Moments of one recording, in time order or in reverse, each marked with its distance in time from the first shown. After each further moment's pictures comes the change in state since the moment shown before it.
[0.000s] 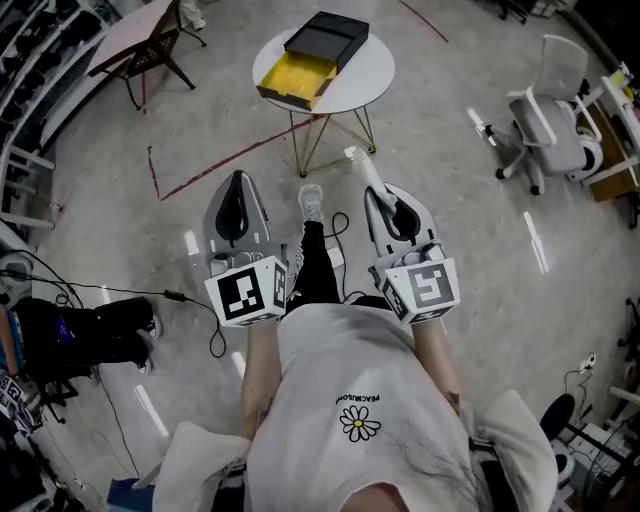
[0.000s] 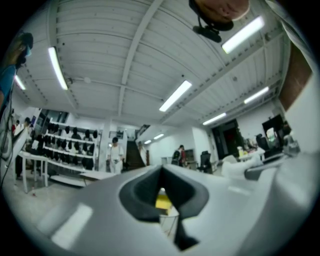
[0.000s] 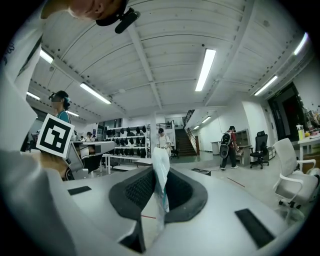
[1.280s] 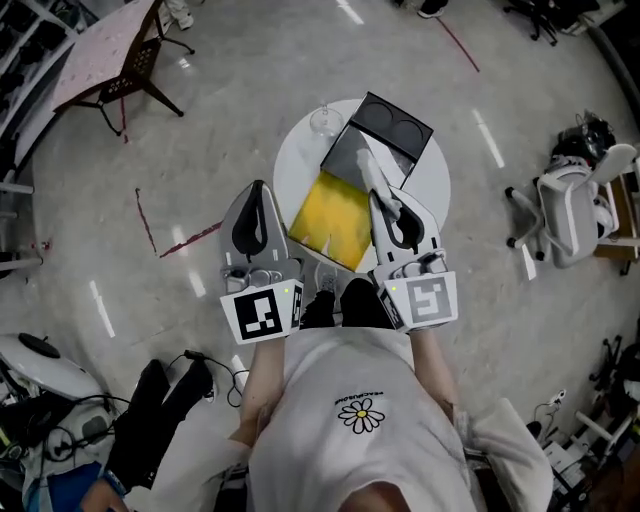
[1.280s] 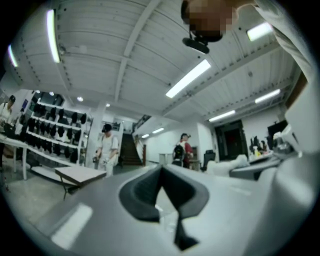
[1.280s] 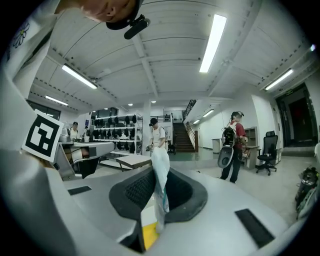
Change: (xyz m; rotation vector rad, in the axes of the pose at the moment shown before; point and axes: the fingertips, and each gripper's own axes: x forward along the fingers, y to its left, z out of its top) left arm 0.469 0.132 -0.073 -0.072 0.052 -0.053; right arm 0.483 -0.160 0.031 -0.049 0.083 -0.021
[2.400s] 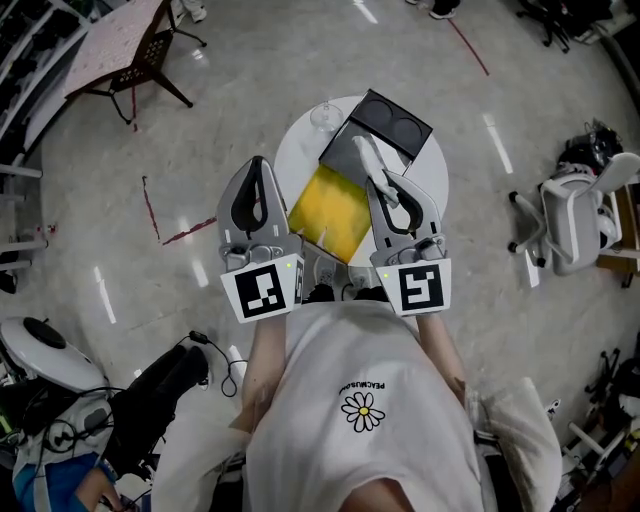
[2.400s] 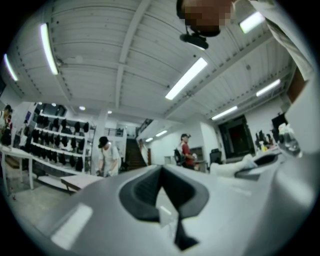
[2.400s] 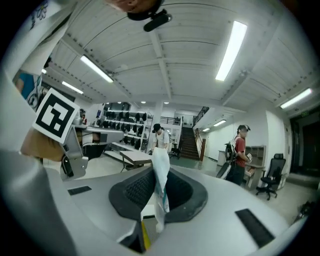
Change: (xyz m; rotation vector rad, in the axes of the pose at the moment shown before) left arm 0.013 -0.021 0.027 0.067 -0.029 0.062; right arm -0.006 -0.014 0.020 -0.190 -0.038 0.068
